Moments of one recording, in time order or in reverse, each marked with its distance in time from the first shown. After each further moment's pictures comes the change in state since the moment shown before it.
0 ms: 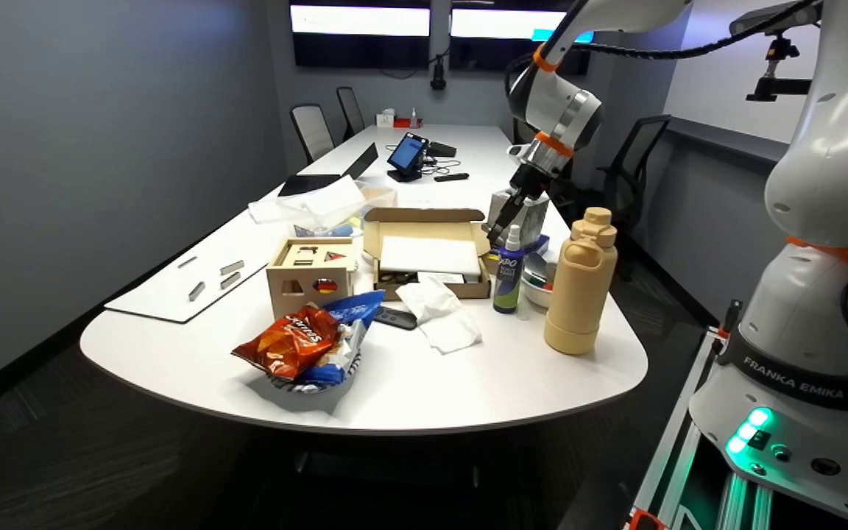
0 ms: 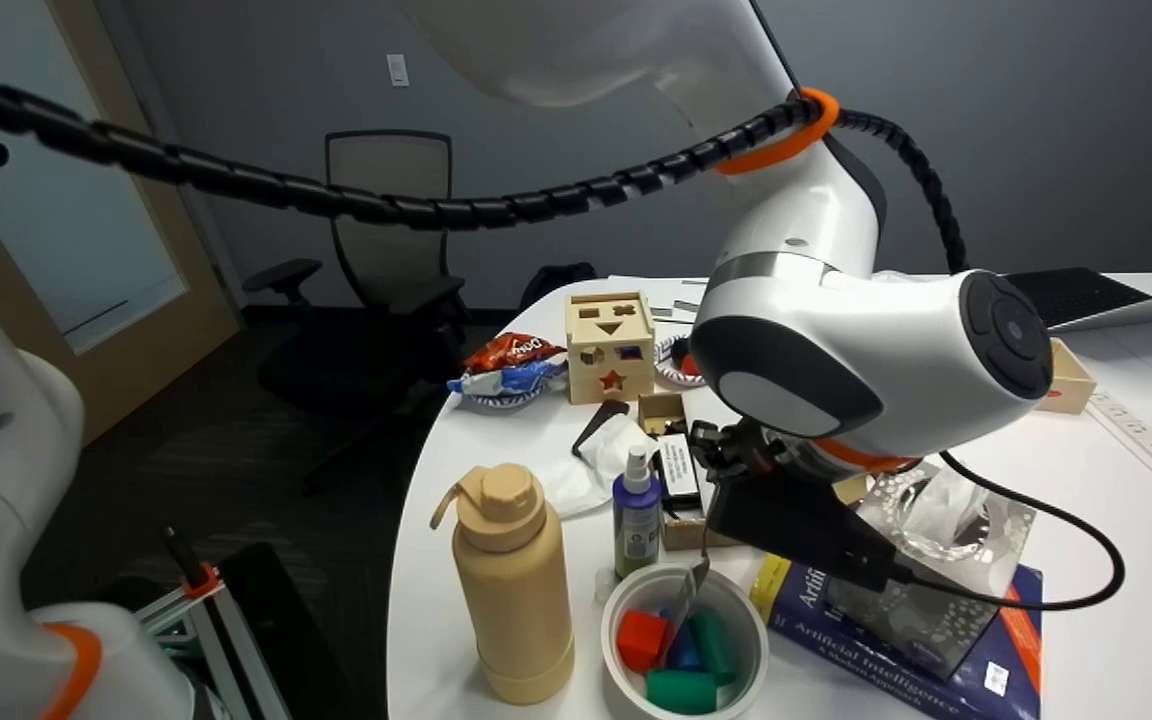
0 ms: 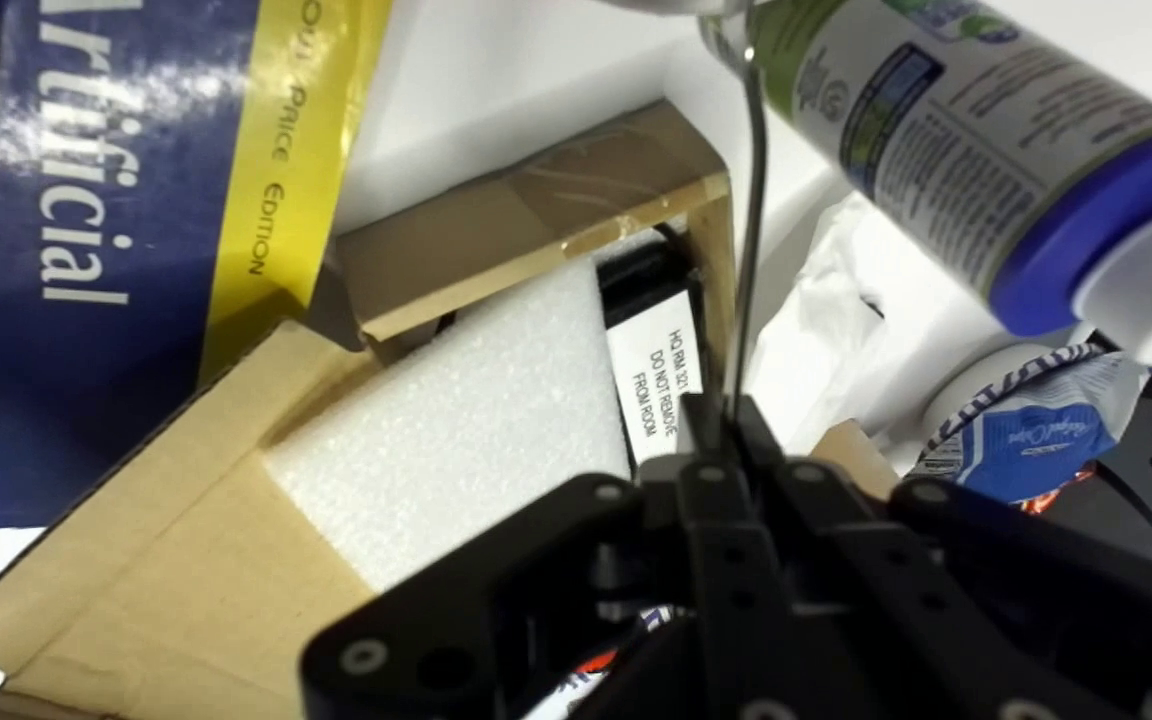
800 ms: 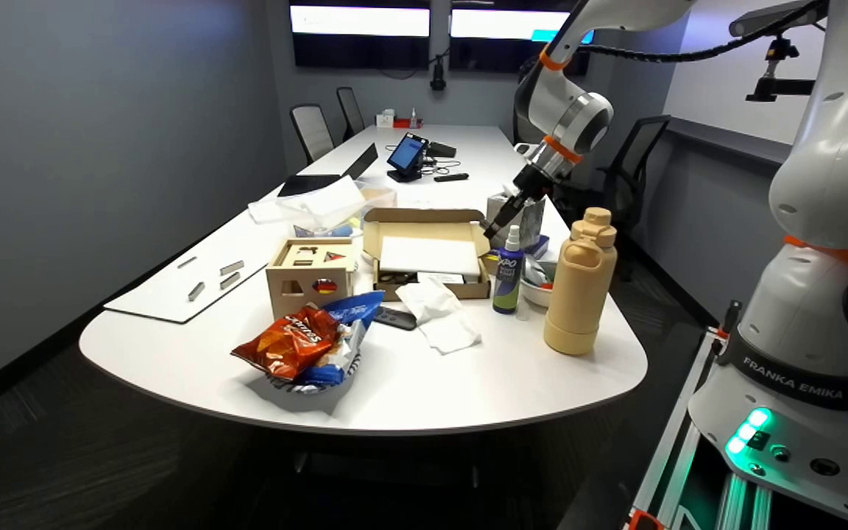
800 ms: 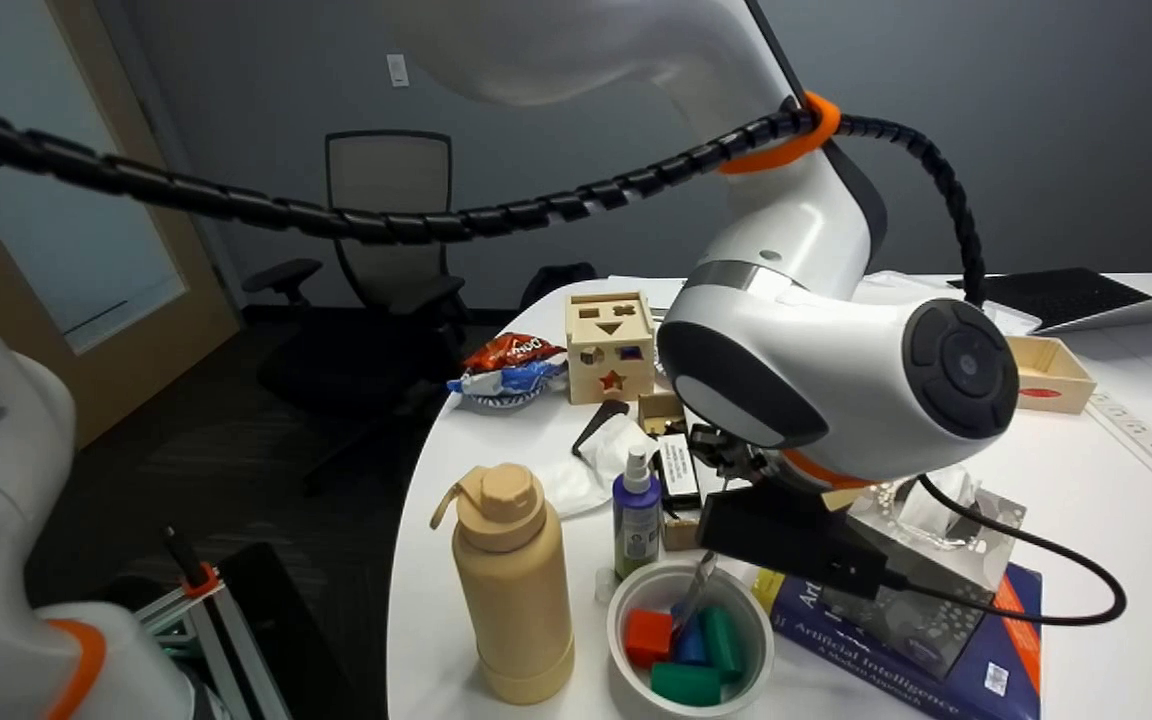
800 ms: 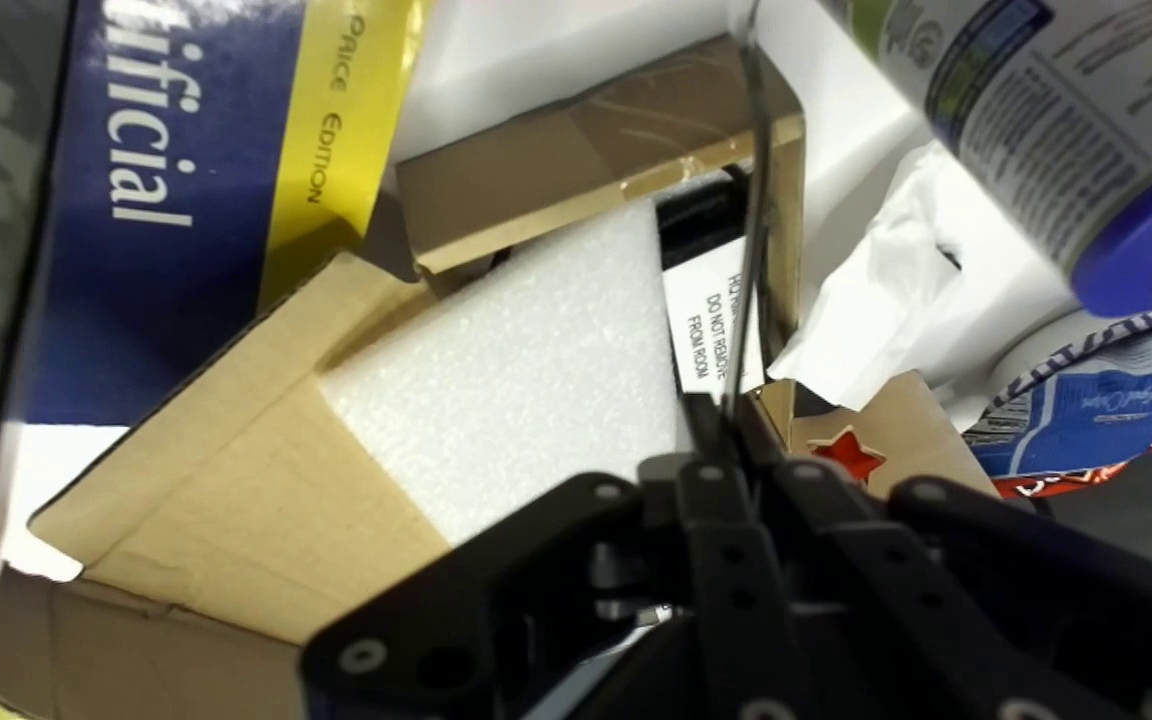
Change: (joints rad) arm 0.048 -0.032 -0.035 -0.068 0.204 0.103 -0.179
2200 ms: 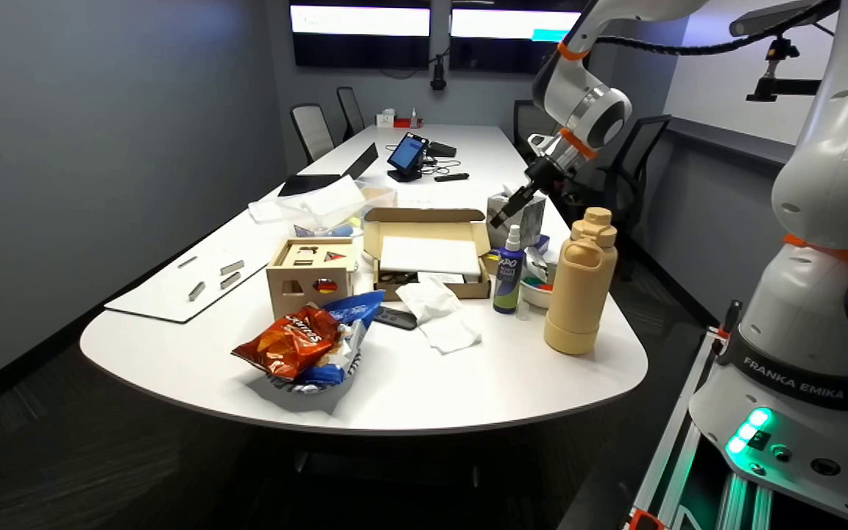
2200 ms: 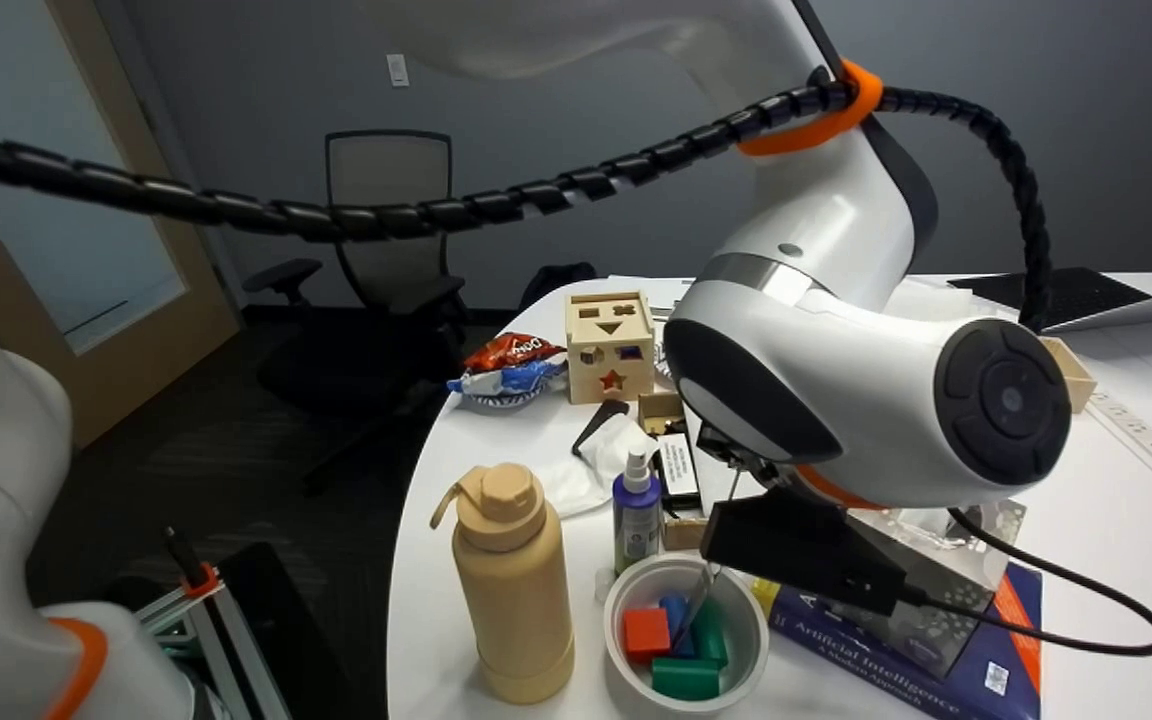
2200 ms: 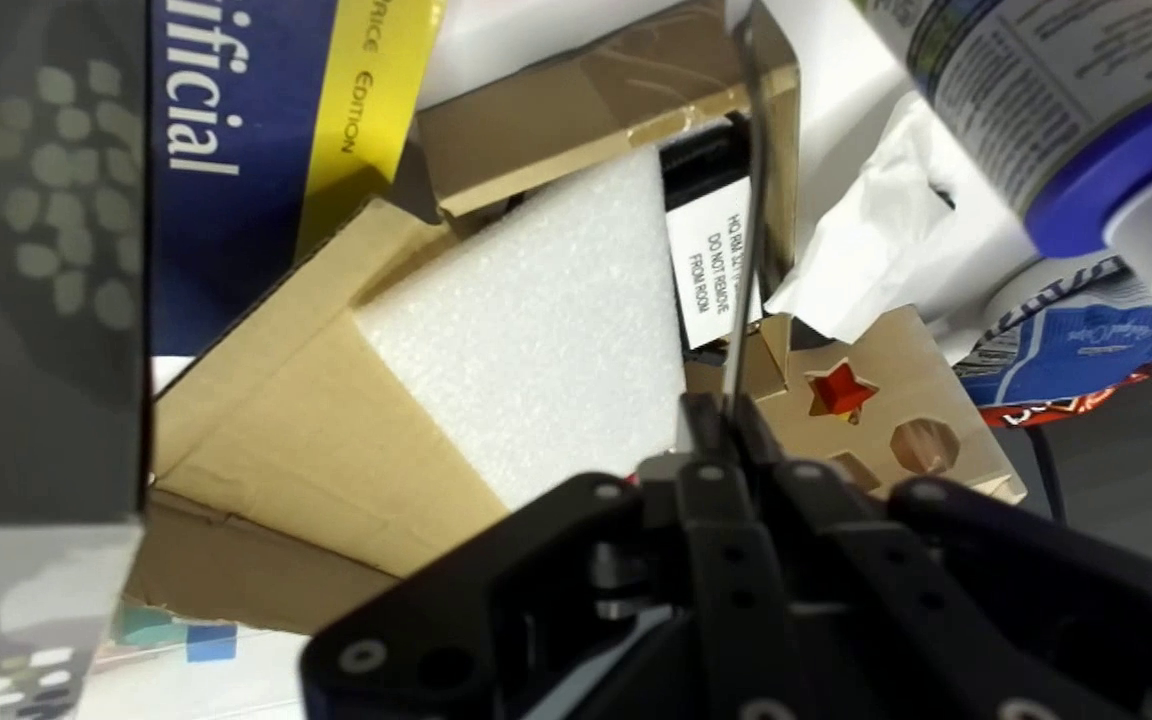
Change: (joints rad) arm 0.018 -0.047 -0.081 -0.022 0.068 -0.067 -0.069
